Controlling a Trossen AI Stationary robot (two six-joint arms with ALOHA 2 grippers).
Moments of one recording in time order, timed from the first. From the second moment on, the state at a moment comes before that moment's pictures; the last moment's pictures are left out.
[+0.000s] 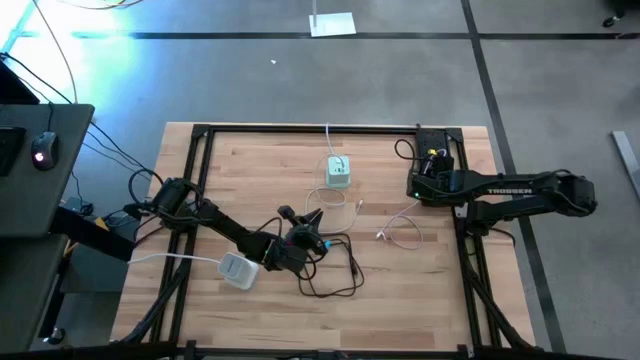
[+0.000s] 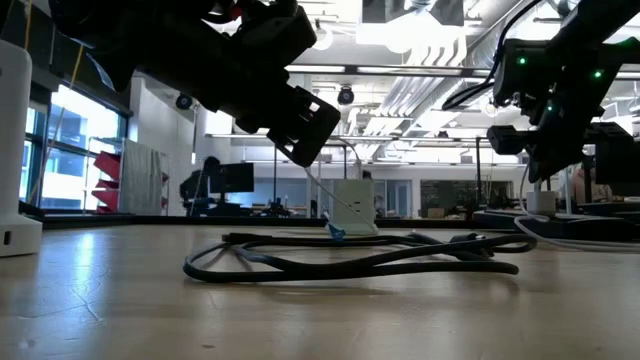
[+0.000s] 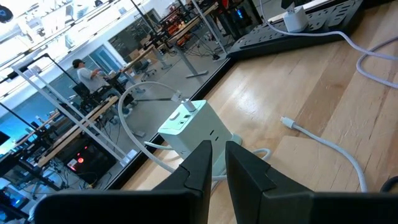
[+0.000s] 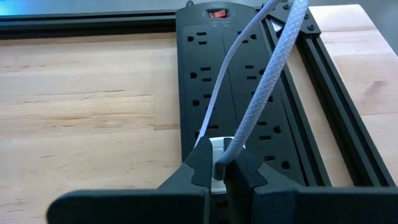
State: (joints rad) left arm -0.37 1.95 0.93 0.59 -1.29 0.16; right arm -0.25 1.07 0.52 -0.91 0.79 1.34
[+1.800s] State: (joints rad) left arm -0.37 1.95 0.93 0.59 -1.26 0.15; right arm -0.42 1.03 0.57 -0.90 0.57 1.08
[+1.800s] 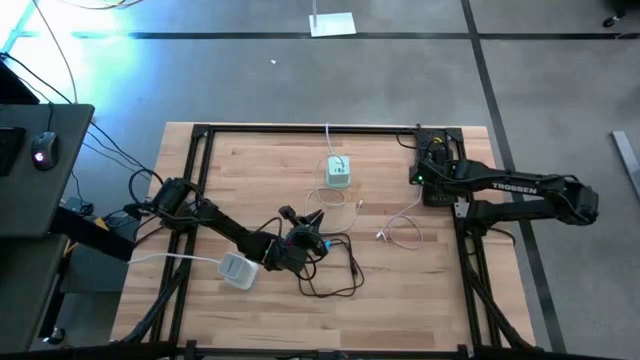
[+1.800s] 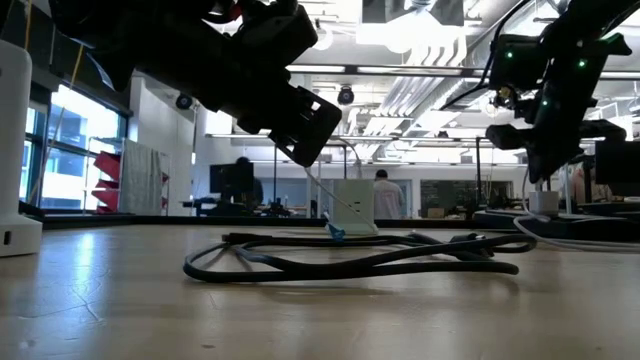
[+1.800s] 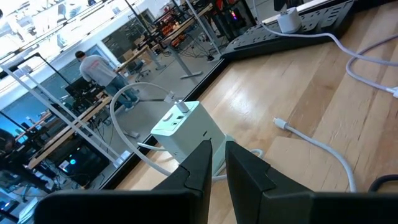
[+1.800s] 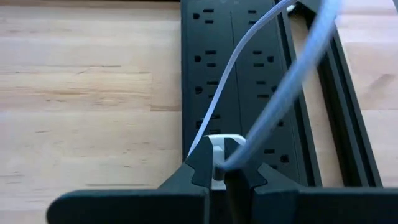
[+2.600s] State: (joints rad) left arm -0.37 1.95 0.93 0.59 -1.23 0.13; right arm -0.55 0.92 0.56 -0.86 0.45 0.92
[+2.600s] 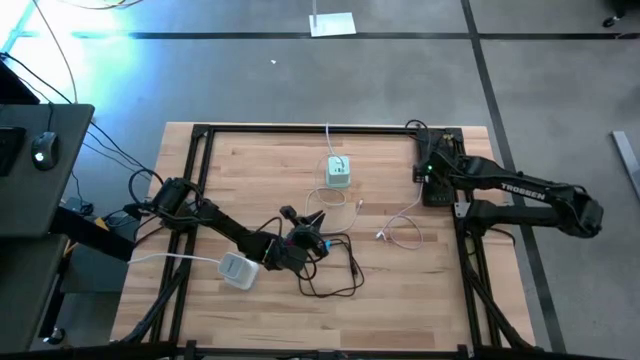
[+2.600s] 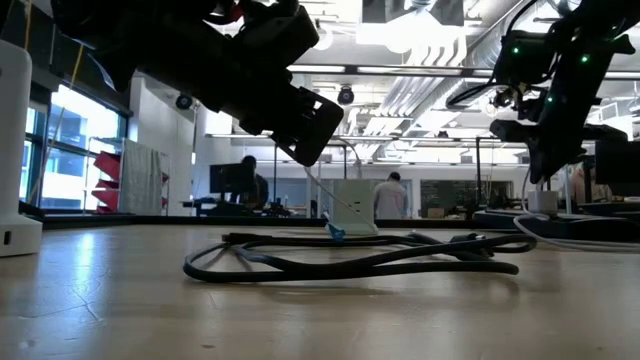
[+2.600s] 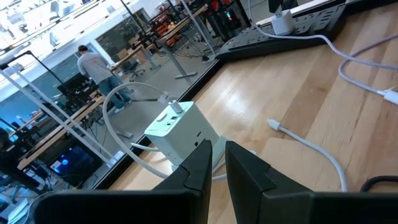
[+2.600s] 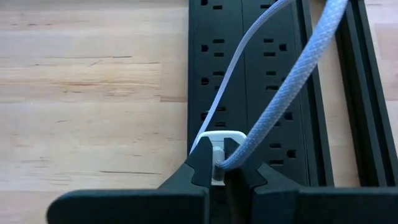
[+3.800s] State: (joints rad) left arm -0.37 1.95 0.93 0.59 -1.21 0.13; right arm -0.65 0.98 0.64 -0.90 0.37 0.86
